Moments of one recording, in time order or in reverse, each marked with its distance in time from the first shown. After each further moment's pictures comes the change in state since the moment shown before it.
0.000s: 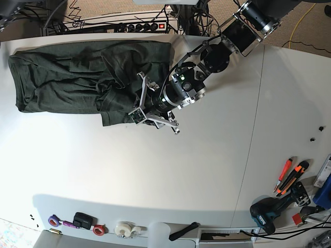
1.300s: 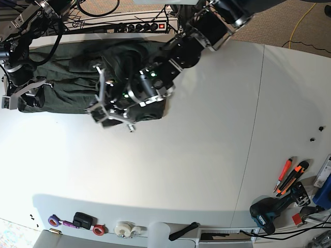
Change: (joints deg) left arm 1.6 13.9 -0.4 0.0 -3.6 -5.6 -6.0; right arm -16.6 -43.8 -1.4 80.7 -15.4 -3.5 -6.8
